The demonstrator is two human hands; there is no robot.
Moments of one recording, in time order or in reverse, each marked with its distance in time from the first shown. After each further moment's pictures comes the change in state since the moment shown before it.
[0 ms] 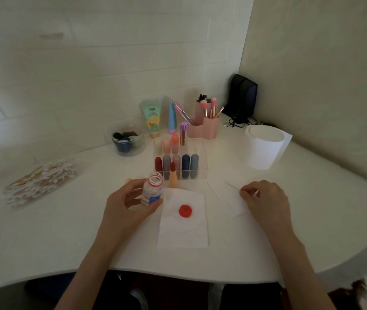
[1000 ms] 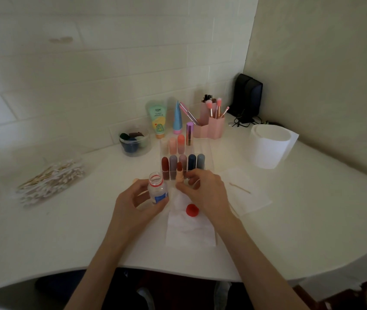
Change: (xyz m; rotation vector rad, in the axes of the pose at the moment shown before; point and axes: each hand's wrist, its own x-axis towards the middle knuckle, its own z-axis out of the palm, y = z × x) left_hand 0.002 -0.006 0.000 -0.013 -0.023 -0.049; right_hand 0.001 -0.141 0.048 0.190 -0.363 0.001
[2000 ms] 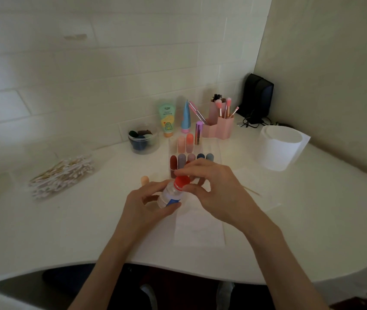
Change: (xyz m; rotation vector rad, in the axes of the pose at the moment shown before) left_hand 0.000 -0.001 -0.001 0.004 -0.053 0.092; right_hand -0.043 -0.029 -0.057 0.045 -0.065 -0.570
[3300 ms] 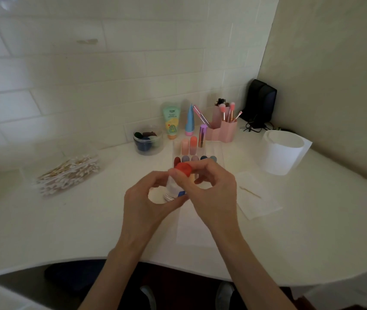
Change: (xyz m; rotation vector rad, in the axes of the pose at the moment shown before) left_hand -0.008 0.049 -0.001 0.075 0.249 0.169; right_hand -0.004 -0.026 0.036 0.497 0.465 0.280
